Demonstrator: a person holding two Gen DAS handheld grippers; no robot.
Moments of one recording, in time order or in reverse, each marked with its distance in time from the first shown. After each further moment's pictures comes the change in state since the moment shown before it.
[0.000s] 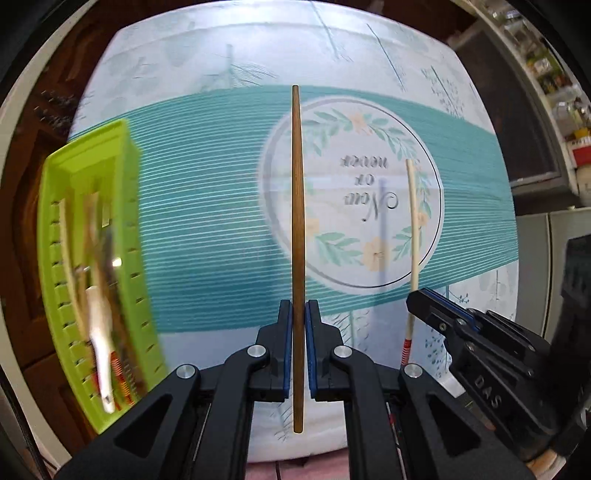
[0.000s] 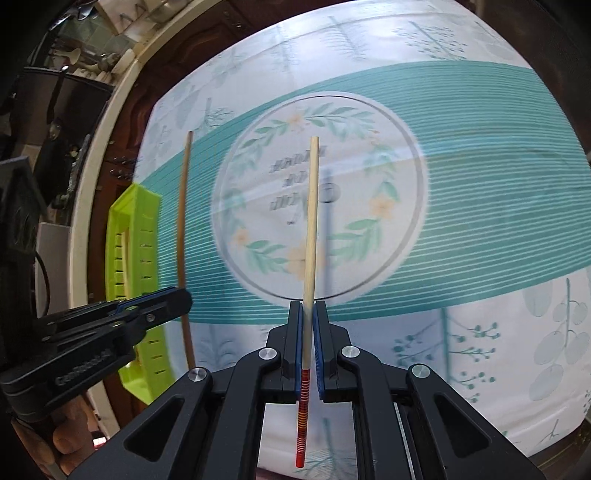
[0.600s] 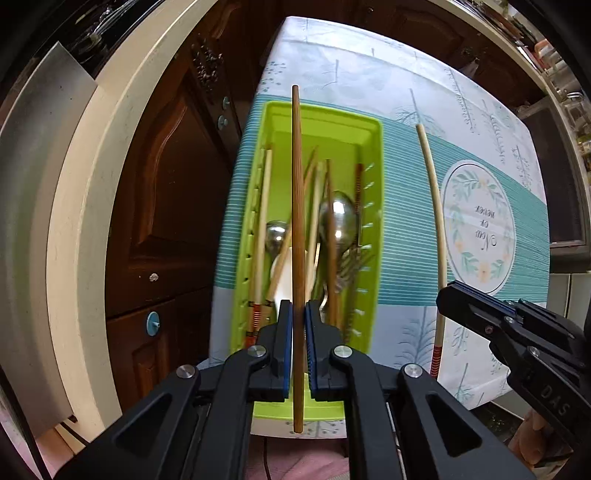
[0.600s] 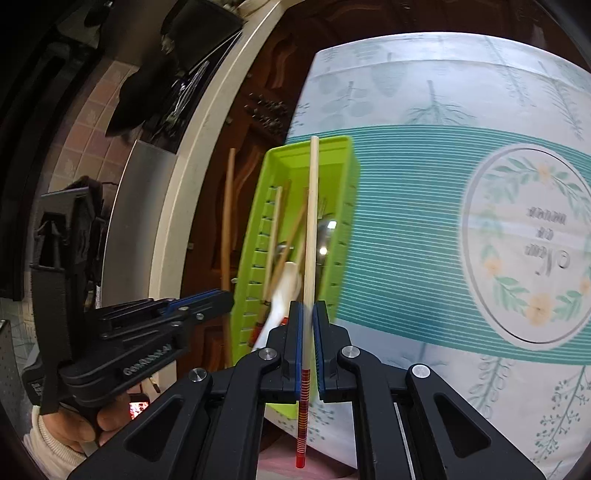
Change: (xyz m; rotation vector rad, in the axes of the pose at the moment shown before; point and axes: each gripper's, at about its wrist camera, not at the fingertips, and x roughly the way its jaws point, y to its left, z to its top) left arm -0.051 0.203 -0.073 -0.217 -0.073 0.093; right arm 0.005 0.215 -0.009 -0.295 0.101 0.221
